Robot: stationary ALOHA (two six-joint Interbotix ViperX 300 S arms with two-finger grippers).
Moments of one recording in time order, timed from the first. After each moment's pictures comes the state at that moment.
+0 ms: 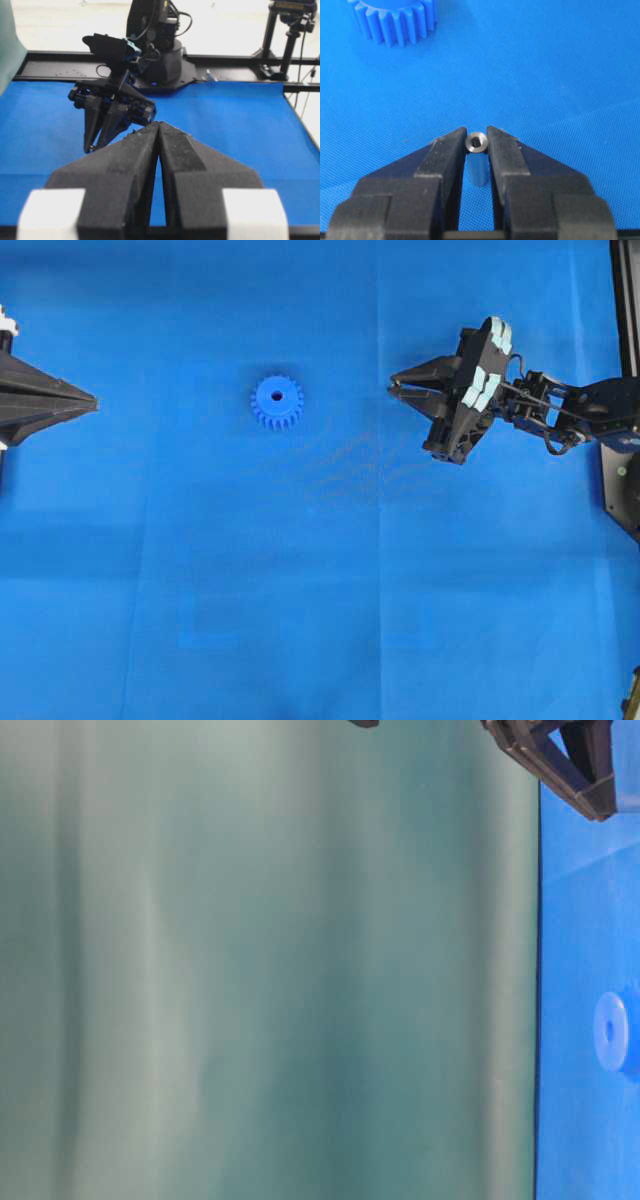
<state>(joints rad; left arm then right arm) -0.01 -1.00 1.19 0.00 -0.27 -0.01 -0.19 0.07 1.11 0.24 -0.77 0.01</state>
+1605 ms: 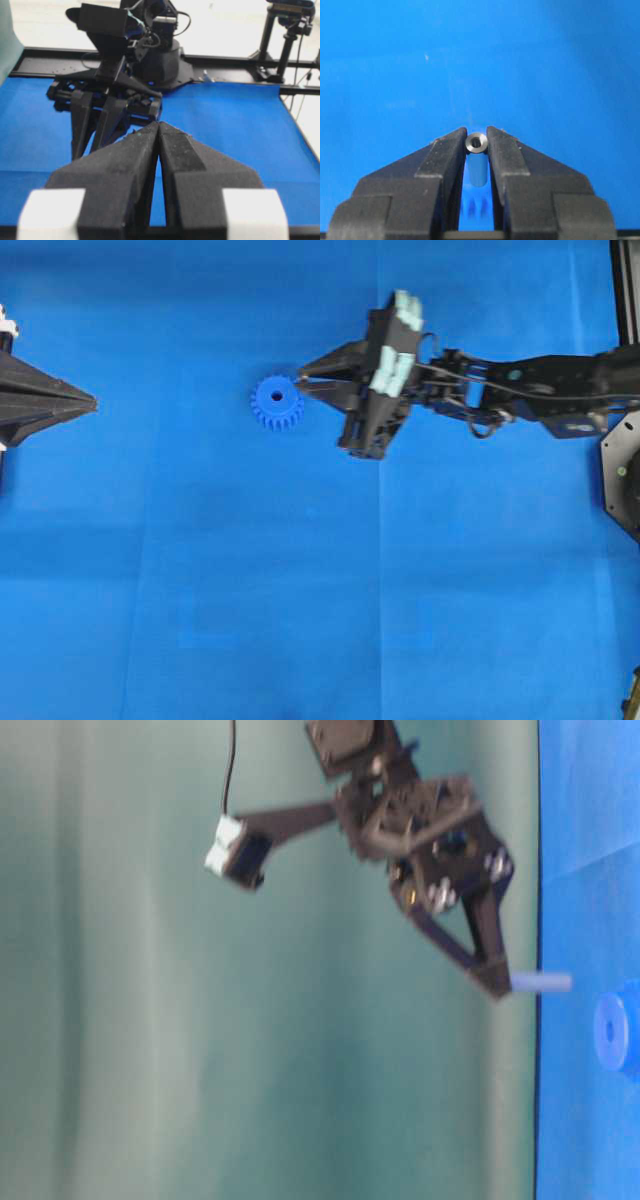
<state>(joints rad) -0.01 -1.00 1.19 0.00 -0.27 -0.04 -0.14 0.09 0.69 0.21 -0.43 -0.01</state>
